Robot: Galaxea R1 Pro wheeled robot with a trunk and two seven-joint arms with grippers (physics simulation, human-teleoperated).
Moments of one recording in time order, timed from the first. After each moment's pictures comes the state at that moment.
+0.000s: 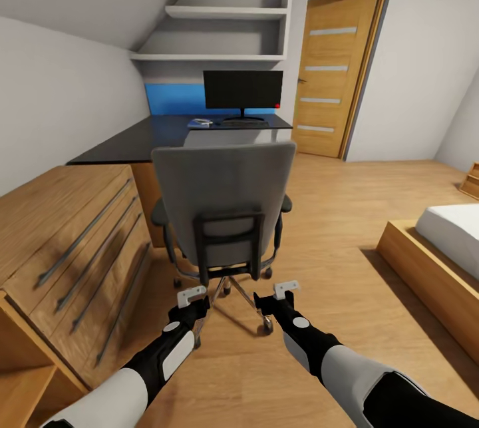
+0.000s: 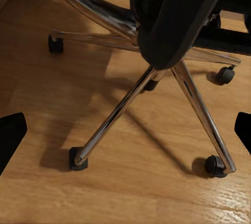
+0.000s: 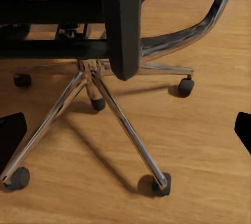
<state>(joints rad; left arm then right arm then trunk) -0.66 -0.08 -0.46 -0.48 0.64 -0.08 0.32 -0.81 0.13 0.60 -0.16 -0.44 -0.28 -0.02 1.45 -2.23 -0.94</state>
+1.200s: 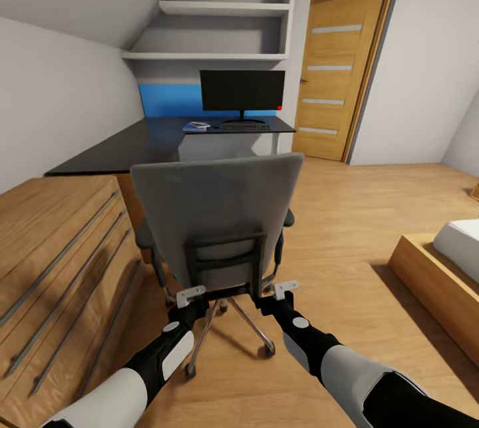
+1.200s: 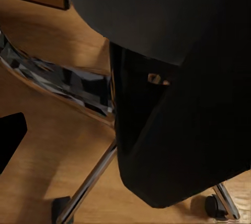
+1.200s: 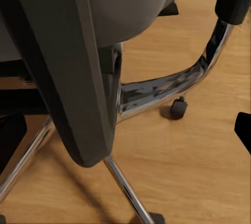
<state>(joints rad) -0.66 -0.08 -0.46 -0.48 0.64 -0.08 0.32 -0.81 0.13 0.60 -0.16 -0.44 -0.28 -0.02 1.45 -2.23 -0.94</state>
